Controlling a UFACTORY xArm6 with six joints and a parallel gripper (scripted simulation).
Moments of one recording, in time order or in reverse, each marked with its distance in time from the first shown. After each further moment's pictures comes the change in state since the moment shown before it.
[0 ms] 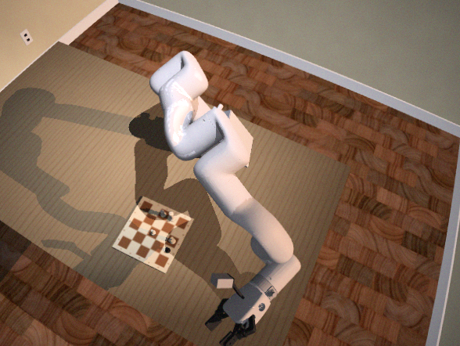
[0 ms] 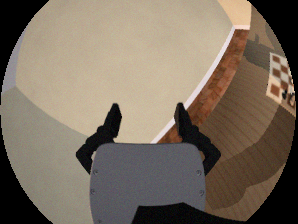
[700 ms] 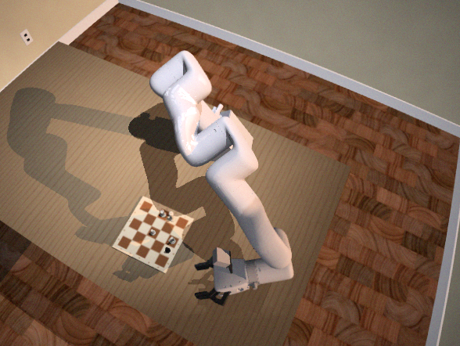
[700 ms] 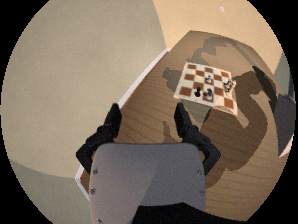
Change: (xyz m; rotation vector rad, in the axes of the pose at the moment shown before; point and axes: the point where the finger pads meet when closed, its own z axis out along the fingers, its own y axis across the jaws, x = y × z) arm 0.044 0.183 -0.056 -0.631 0.199 -0.507
